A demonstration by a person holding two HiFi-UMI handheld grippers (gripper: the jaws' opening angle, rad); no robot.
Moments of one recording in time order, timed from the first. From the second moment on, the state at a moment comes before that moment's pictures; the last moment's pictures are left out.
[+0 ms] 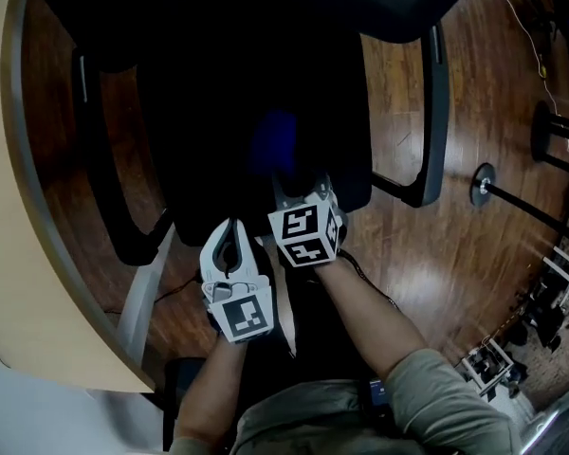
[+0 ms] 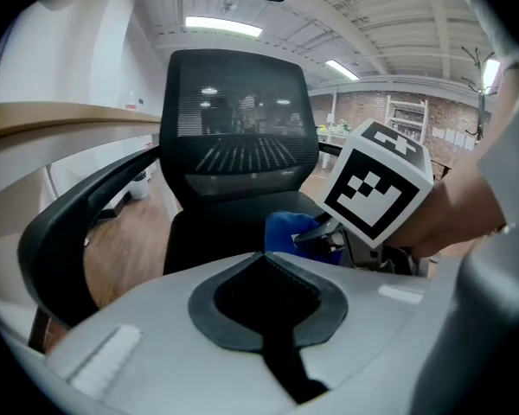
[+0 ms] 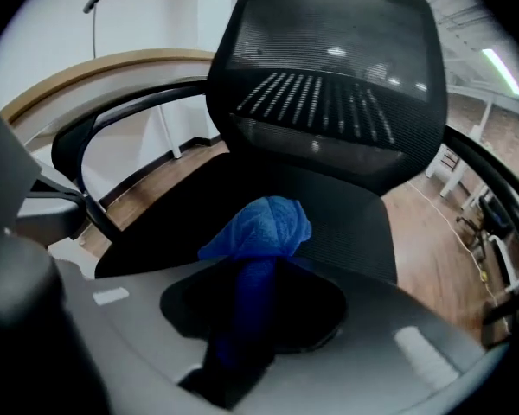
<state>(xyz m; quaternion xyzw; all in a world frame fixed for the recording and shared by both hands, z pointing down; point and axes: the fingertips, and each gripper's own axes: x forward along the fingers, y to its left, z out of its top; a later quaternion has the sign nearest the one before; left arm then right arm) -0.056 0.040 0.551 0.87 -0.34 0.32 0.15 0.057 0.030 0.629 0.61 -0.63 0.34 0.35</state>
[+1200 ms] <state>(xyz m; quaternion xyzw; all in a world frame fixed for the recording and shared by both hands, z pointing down) 0.062 0.111 0.577 0.90 -0.23 0.34 0.13 0.211 0.182 0.665 0.74 -0.41 0.45 0.28</state>
